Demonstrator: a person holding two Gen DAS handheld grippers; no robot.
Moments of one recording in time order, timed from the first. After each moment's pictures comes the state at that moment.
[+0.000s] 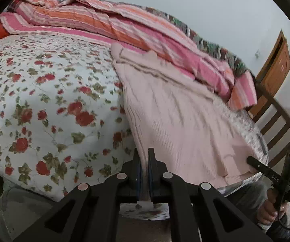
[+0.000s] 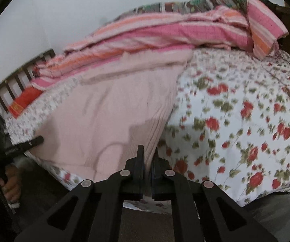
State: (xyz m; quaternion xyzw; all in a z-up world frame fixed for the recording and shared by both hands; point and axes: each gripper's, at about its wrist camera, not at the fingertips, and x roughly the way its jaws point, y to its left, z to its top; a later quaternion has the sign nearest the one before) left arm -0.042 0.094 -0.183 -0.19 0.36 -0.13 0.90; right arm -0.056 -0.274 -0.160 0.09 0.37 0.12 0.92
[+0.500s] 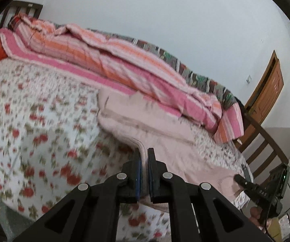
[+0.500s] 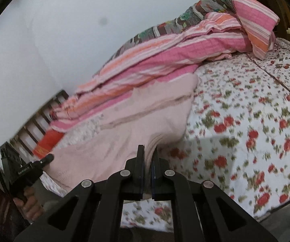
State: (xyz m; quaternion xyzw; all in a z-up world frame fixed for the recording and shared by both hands) left arm -0.014 0.095 -0.086 -0.22 0.28 -0.12 0.93; right arm -0.023 -0.303 -0.104 0.22 0.31 0.15 0.91
